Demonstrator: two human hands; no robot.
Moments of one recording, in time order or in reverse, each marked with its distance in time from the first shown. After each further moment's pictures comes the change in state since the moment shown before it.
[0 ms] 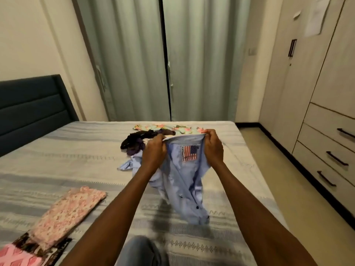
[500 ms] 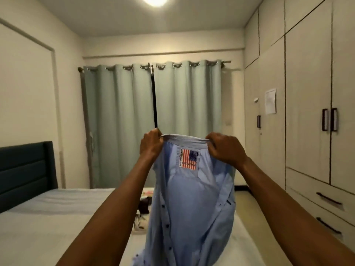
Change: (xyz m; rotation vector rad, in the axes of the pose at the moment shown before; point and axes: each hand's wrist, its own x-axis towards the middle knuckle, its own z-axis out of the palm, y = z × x) left_hand 0.183 0.164 -0.135 -0.025 0.203 0.077; right_hand 0.127 -0.173 -0.183 -0.668 0.175 -0.843
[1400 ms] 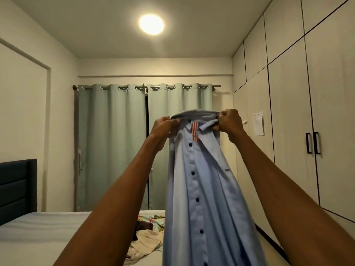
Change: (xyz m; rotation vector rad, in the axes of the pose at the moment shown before) left_hand 0.044 0.109 -0.050 -1.007 -0.277 -0.091; right_hand 0.116 0.014 -0.098 0.614 0.167 0.704
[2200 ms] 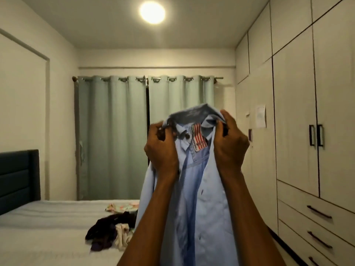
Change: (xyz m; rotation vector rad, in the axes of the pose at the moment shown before) left_hand -0.102 -0.050 0.029 0.097 0.747 0.534; right_hand -0.134 0.025 0.028 -0.035 0.545 -0.609
